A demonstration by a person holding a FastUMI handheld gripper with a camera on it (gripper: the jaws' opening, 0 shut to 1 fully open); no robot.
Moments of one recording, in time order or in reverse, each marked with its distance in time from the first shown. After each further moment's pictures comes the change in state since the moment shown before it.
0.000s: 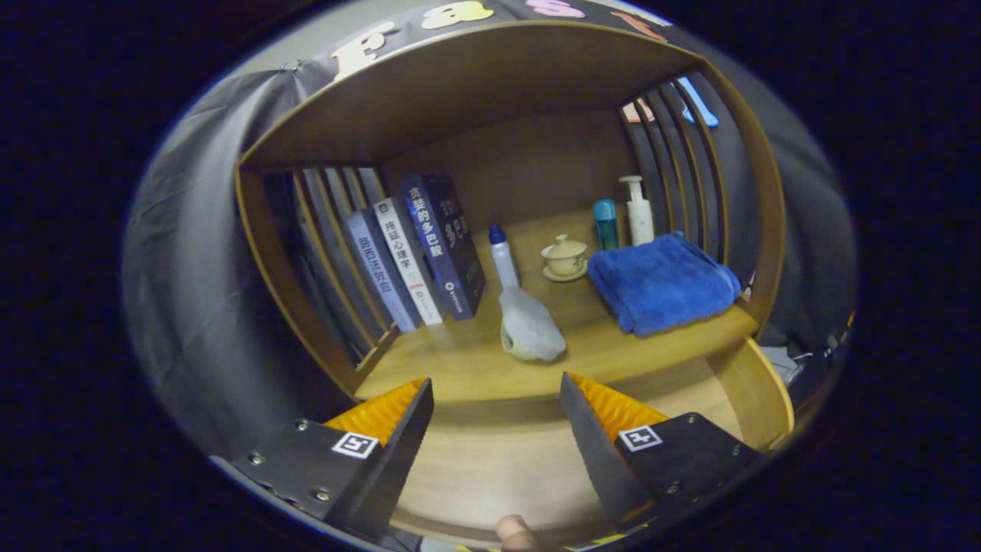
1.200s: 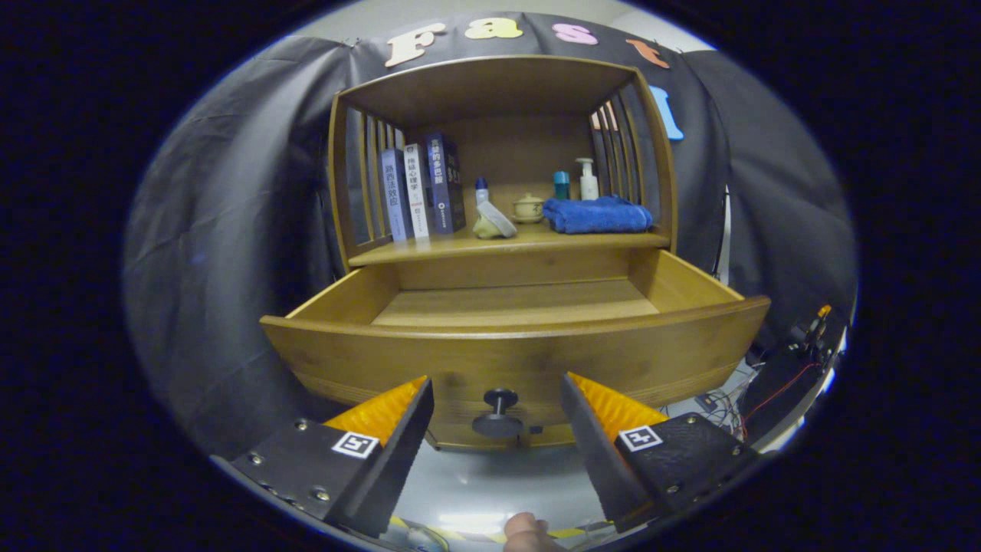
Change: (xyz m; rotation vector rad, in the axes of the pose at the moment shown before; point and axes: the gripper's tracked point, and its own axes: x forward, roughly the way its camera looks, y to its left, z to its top) arm -0.098 -0.065 -0.182 -0.168 -0.054 -0.118
